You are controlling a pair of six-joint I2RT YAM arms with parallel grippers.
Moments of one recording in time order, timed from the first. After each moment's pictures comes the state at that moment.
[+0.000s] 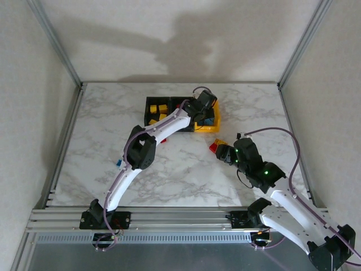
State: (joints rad) left arm -0.72 2.52 2.28 -0.56 -0.18 -0.79; right arm 0.61 0.77 0.63 -0.57 0.19 0.72
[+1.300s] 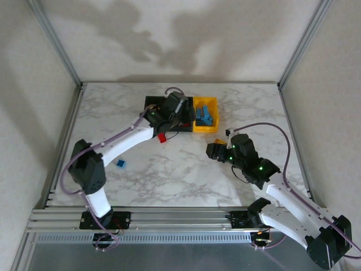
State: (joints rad) left arm -0.71 1.71 1.46 -0.45 -0.16 -0.77; right arm 0.64 0.86 0.64 -0.38 -0.02 0.57
